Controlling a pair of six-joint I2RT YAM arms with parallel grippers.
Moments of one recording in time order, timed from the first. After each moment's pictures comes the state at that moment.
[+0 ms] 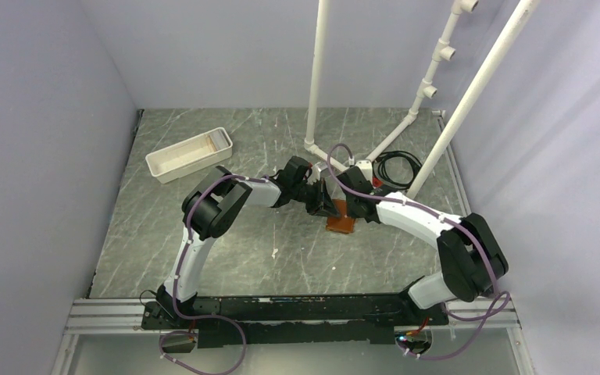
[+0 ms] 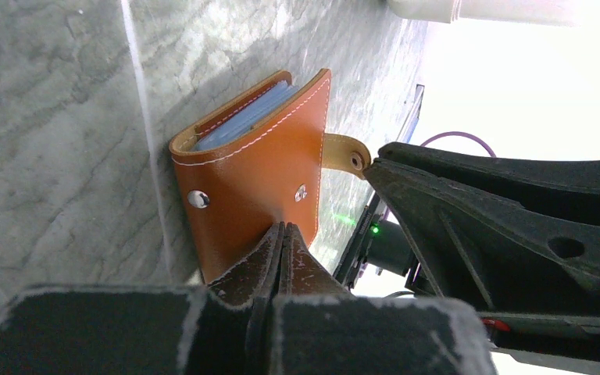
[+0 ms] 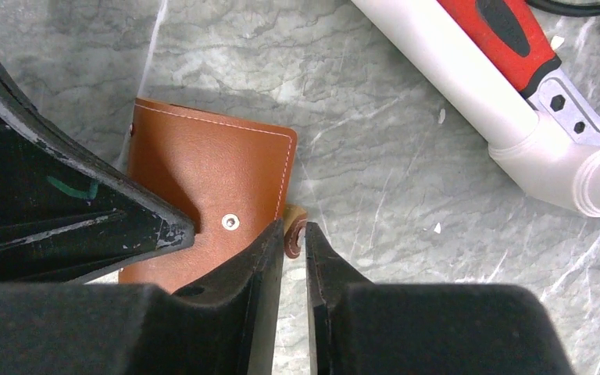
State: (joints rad) left arm -0.71 2.23 1.31 0.27 0.77 -0.96; right arm 0.58 1.46 0.84 -0.43 0.42 0.46
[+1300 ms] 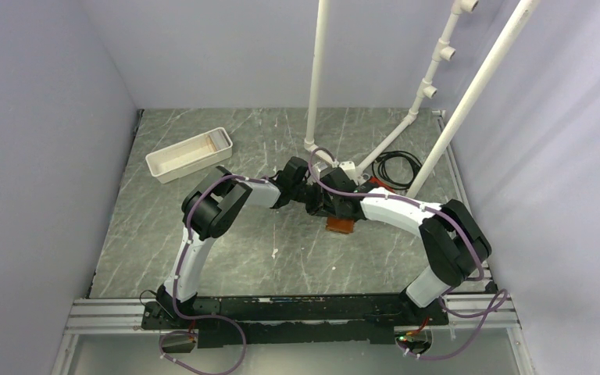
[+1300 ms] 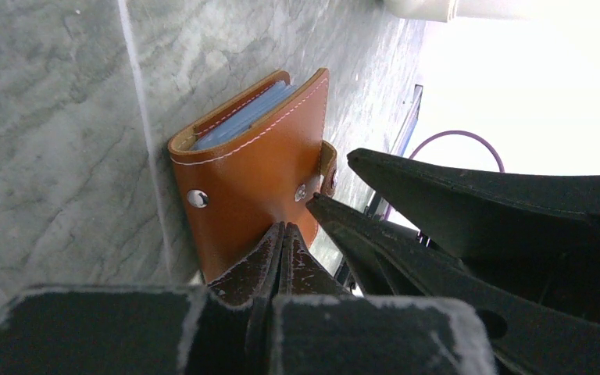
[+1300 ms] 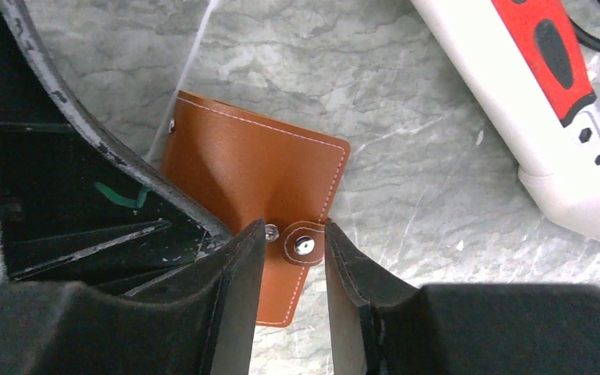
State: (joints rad) left arm -0.71 2.23 1.30 0.30 0.77 -0.96; right arm 0.65 1.58 0.92 -0.44 0.45 0.41
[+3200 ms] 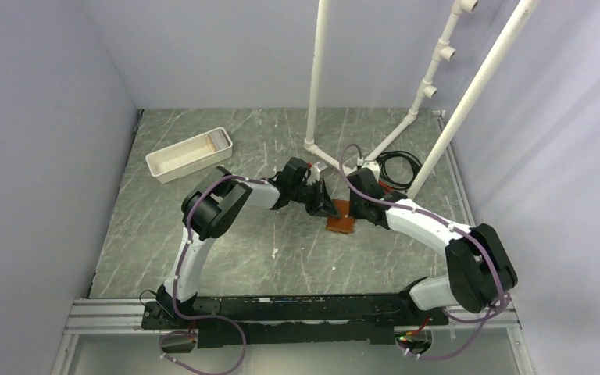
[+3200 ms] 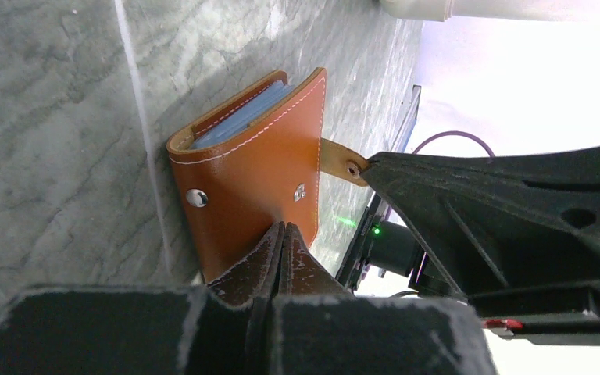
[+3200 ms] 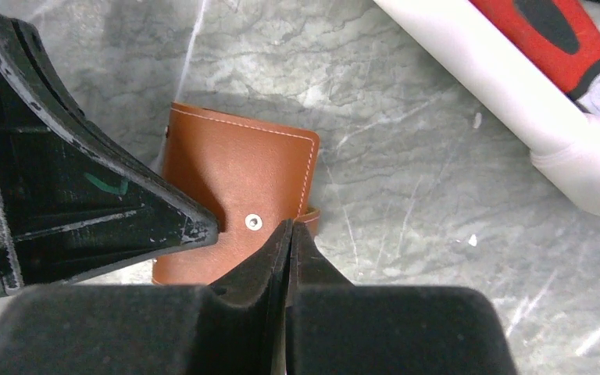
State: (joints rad) left arm -0.71 2.23 1.28 0.33 0.77 -0.96; right arm 0.54 1.38 0.76 -0.33 0.32 0.47
